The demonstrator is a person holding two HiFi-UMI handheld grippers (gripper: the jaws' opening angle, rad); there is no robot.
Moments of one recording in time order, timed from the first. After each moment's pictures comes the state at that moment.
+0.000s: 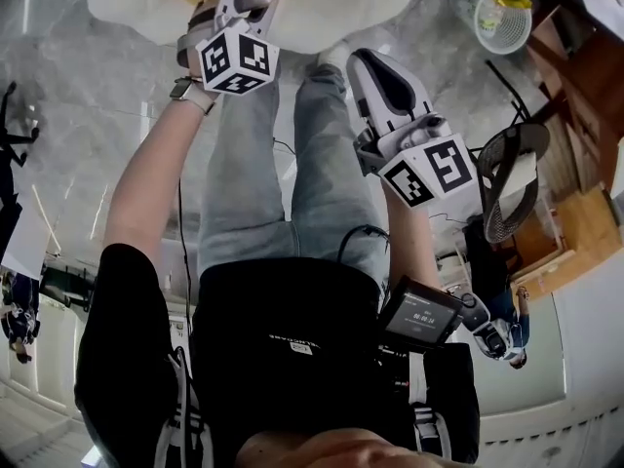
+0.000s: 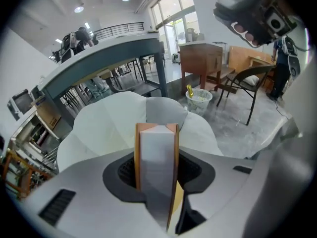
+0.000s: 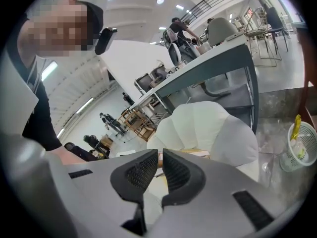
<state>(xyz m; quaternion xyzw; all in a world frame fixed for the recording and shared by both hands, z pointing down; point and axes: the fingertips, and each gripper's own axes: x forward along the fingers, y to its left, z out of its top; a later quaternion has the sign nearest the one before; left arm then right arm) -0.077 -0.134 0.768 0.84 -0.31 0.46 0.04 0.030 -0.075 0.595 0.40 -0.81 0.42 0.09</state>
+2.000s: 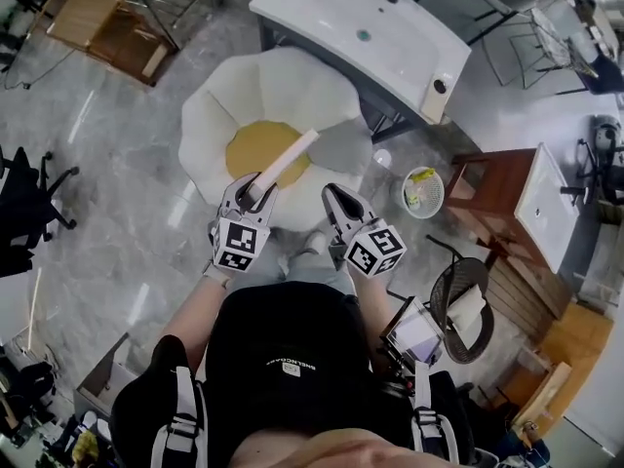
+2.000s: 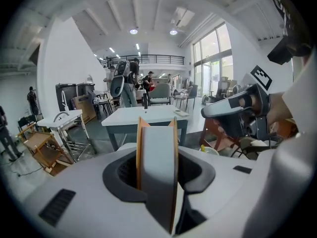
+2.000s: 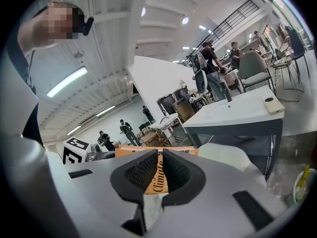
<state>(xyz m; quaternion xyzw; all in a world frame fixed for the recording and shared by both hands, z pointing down) -0.113 -0.036 0.295 0.84 -0.47 0.25 0.11 0.007 -0.038 0.262 0.36 -0.88 0.30 0.01</state>
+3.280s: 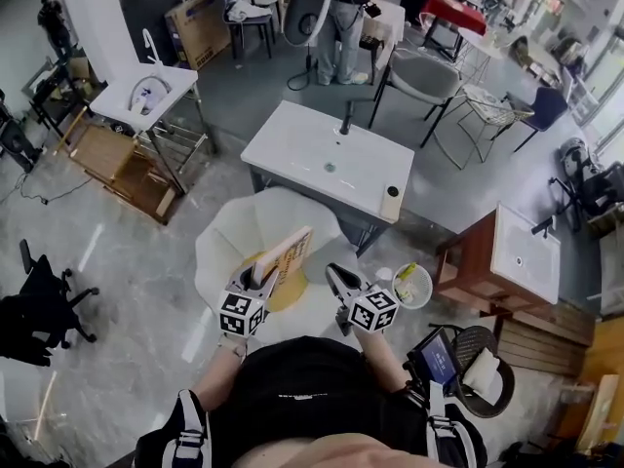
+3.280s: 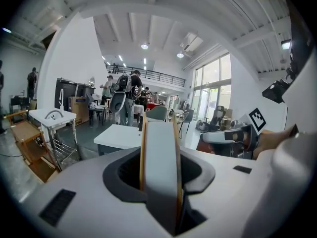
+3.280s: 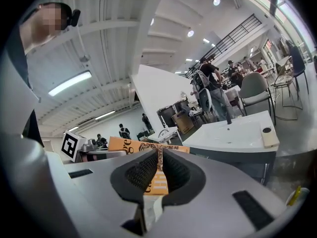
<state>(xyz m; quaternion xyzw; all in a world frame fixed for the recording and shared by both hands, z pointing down) -0.099 -0.028 0.118 0.87 -0.45 0.12 0.13 0.044 -0.025 0.124 0.39 -0.89 0.24 -0.02</state>
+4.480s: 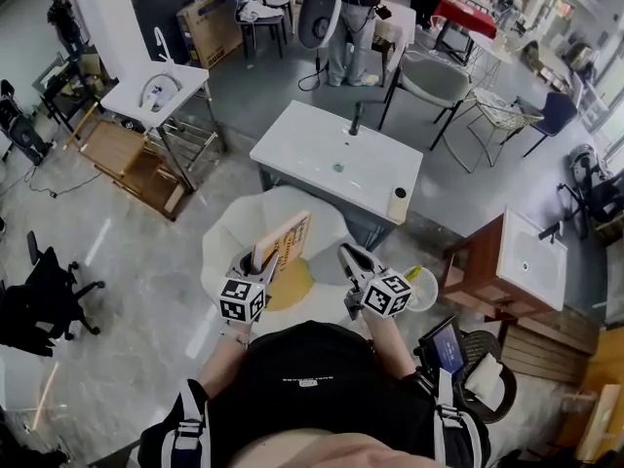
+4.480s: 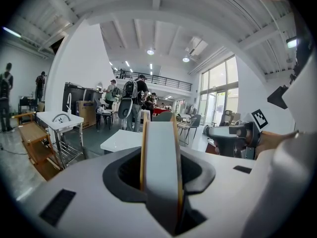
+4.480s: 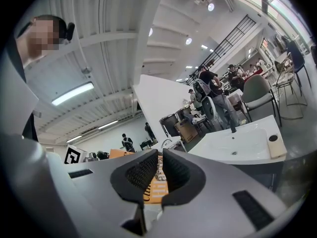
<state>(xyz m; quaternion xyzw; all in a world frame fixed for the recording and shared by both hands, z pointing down) -0.110 -0.050 0.093 0.86 -0.49 0.09 0.13 0.063 -0.057 0.079 0.38 -0.89 0.24 -0.08</state>
